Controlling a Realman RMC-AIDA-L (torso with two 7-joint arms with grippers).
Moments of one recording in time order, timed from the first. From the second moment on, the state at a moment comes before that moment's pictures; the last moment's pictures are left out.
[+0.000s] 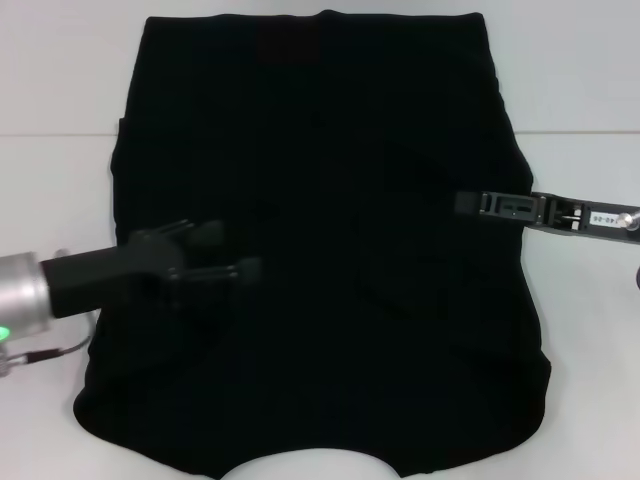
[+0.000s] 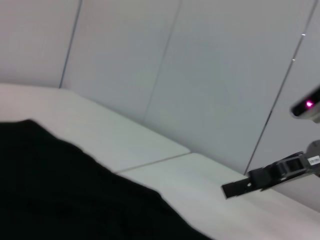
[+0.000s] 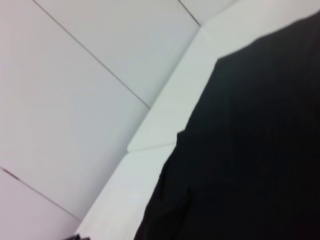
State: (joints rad) left arm -0.51 -2.12 0.52 0.73 2.02 1.58 -1.50; right arm 0.63 2.01 -0.67 -0.57 -1.95 -1.38 2.03
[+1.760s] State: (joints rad) left arm -0.36 -2.14 0.37 0.96 2.43 1.54 -1.42; right arm 0.68 2.03 -0.67 -0.54 -1.88 -1.30 1.96
